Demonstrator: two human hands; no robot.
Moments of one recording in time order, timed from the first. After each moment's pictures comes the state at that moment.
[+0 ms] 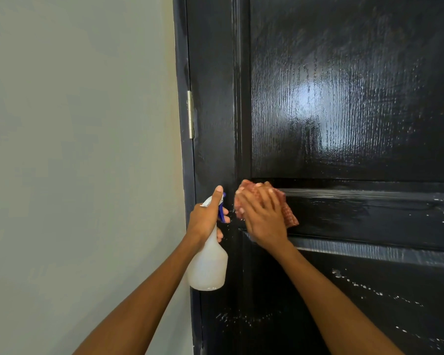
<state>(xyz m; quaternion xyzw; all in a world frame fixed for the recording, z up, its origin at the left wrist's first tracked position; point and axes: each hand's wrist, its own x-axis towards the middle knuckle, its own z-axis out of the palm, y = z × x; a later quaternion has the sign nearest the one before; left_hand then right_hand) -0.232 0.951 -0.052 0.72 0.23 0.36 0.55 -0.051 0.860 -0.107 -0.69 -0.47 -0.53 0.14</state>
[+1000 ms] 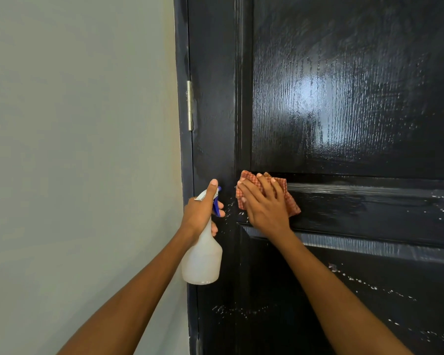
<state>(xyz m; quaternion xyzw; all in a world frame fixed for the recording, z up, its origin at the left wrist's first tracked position) -0.239 0.957 -0.054 0.71 0.23 0.36 0.56 -0.048 0.853 -0.092 -0.70 -0.45 -0.54 0.13</state>
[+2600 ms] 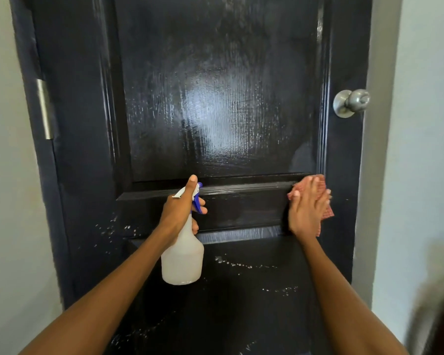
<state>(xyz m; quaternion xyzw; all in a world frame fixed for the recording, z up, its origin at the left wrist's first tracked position) -0.142 0.788 -0.025 0.75 0.07 0.26 0.61 0.059 0.522 -0.106 -0.81 -0.08 -0.43 0.39</state>
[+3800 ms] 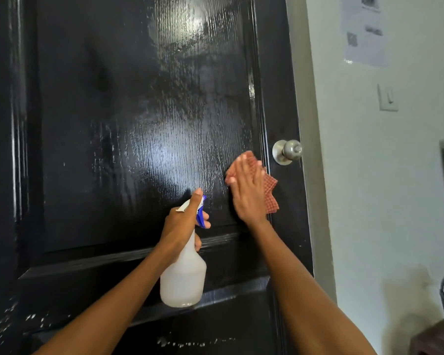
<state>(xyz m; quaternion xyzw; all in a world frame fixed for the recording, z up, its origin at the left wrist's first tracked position) -0.065 0.670 0.050 0.75 -0.05 0.27 0.60 0.089 0.511 0.063 -0.75 -0.21 -0.54 0.31</state>
